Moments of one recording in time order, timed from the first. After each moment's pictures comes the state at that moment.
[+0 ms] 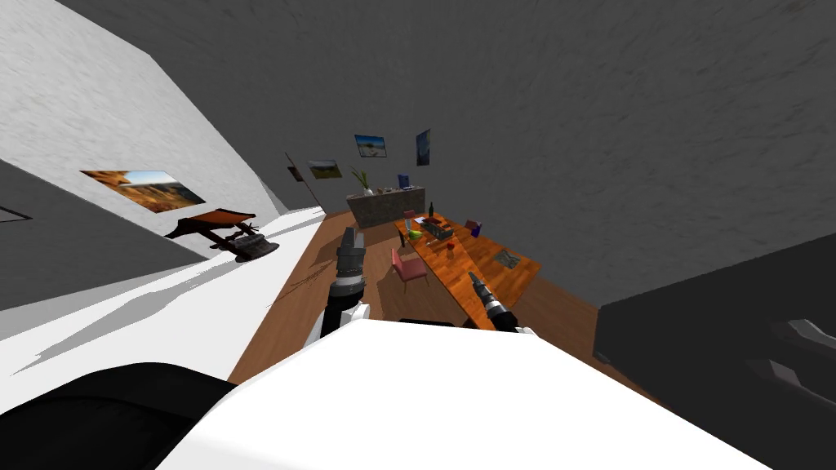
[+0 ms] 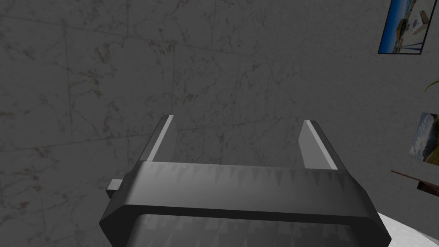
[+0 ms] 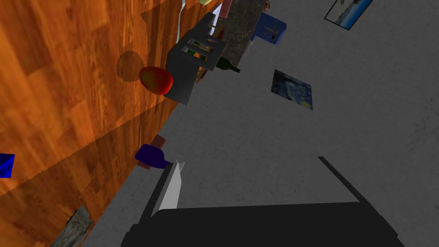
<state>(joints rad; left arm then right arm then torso) 0.54 0.04 -0.03 -2.28 -0.08 -0.58 -0.17 0.39 -0.35 0.13 -1.56 0.37 -0.35 -0.18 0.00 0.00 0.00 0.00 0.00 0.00</state>
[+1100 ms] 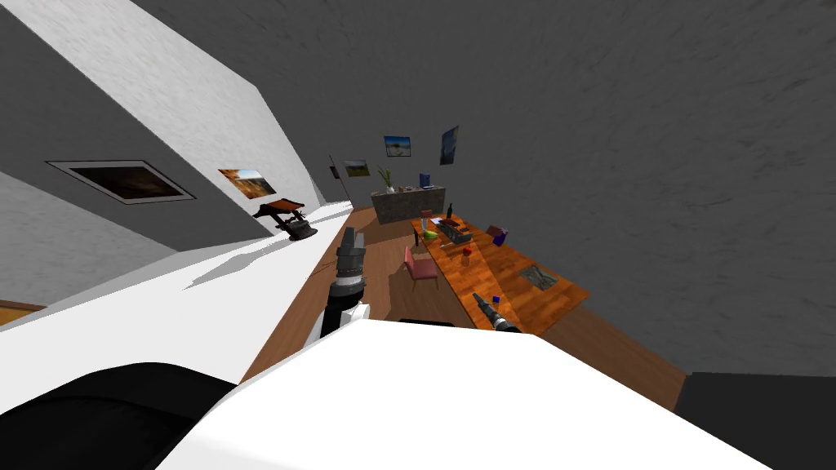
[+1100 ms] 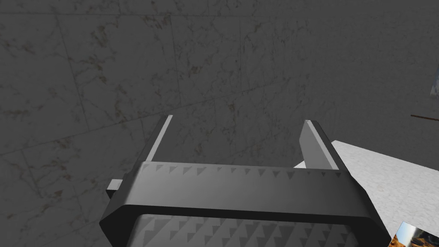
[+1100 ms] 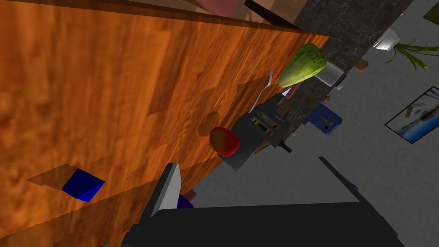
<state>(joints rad) 0.54 0.04 -0.03 -2.28 -0.08 -0.58 -0.17 0.35 -0.44 0.19 -1.26 0.49 -0.26 -0.20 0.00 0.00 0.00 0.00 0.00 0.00</state>
